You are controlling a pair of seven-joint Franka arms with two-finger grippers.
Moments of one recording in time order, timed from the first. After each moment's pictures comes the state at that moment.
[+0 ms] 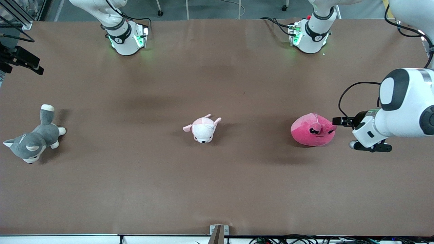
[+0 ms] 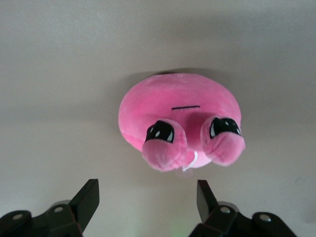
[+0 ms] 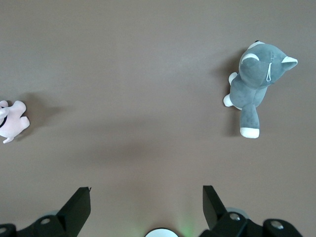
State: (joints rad) left arm 0.02 0.38 -0.09 -1.61 -0.02 1.68 0.00; right arm -0.01 -0.08 -0.02 -1.53 -0.01 1.40 0.03
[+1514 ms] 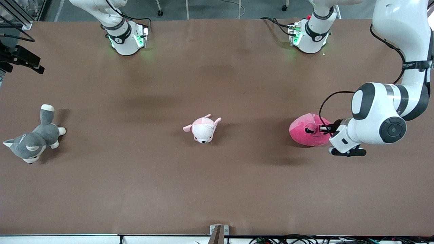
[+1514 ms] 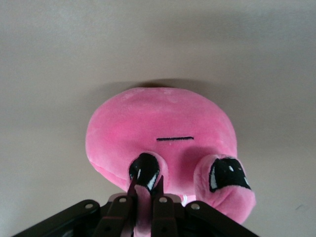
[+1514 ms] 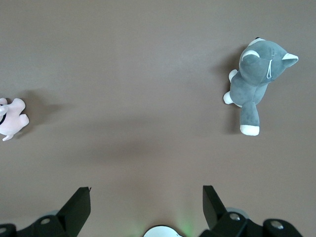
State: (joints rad) left arm -0.05 0.44 -0.10 -1.65 -0.02 1.79 -0.08; right arm -0.01 -0.08 -0.02 -1.53 -0.01 1.40 0.03
